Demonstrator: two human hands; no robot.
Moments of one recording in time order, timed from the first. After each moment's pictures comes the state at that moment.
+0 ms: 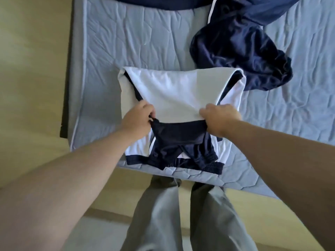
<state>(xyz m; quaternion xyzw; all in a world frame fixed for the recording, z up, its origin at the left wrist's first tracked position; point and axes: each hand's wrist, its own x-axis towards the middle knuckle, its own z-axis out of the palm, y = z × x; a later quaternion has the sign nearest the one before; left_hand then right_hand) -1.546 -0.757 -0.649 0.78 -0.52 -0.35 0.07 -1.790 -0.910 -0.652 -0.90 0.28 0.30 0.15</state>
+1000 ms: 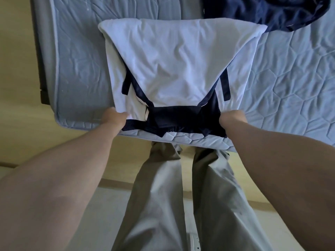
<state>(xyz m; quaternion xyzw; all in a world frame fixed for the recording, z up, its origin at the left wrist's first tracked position) -1.543 -0.616 -0.745 0.90 -0.06 -0.42 -0.02 -1.869 -0.793 -0.740 -0.36 0.80 0.28 0.40</state>
